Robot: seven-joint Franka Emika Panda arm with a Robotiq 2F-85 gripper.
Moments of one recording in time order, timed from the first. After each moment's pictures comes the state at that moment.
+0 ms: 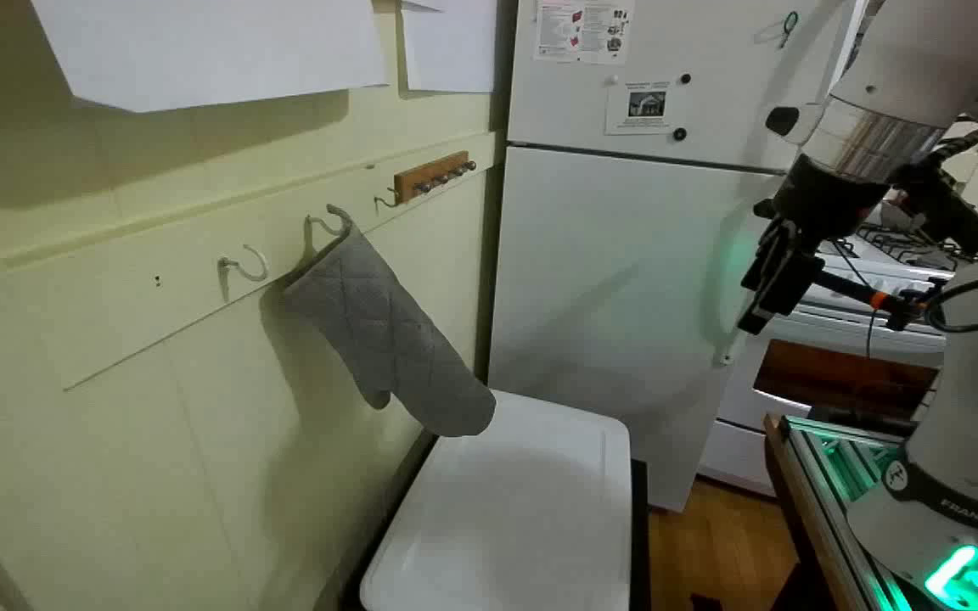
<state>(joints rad) 0.01 -0.98 0.23 -2.76 -0.04 1.94 0.33</state>
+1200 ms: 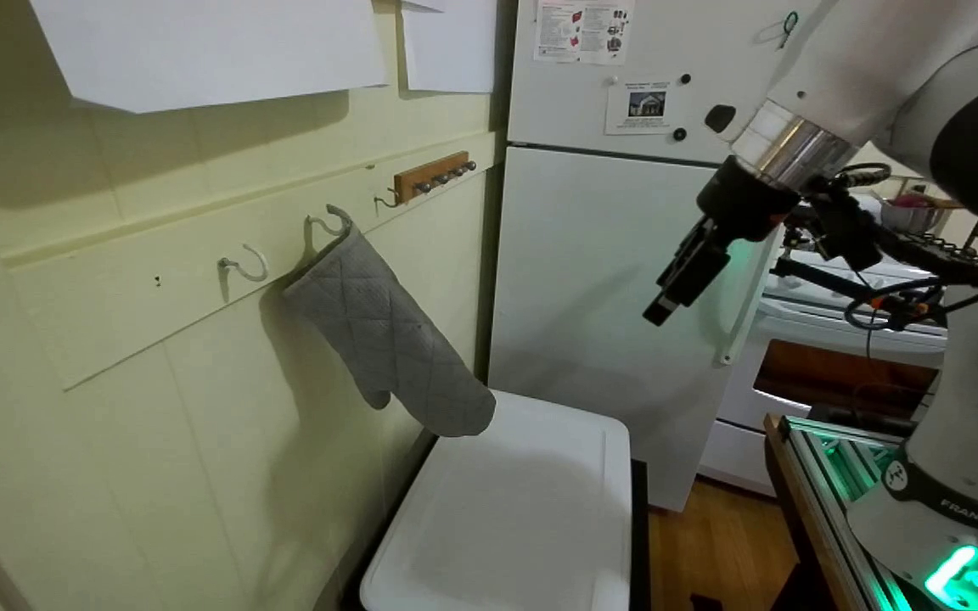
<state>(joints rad) -0.03 -0.77 0.25 -2.75 -0.04 2.37 0.36</state>
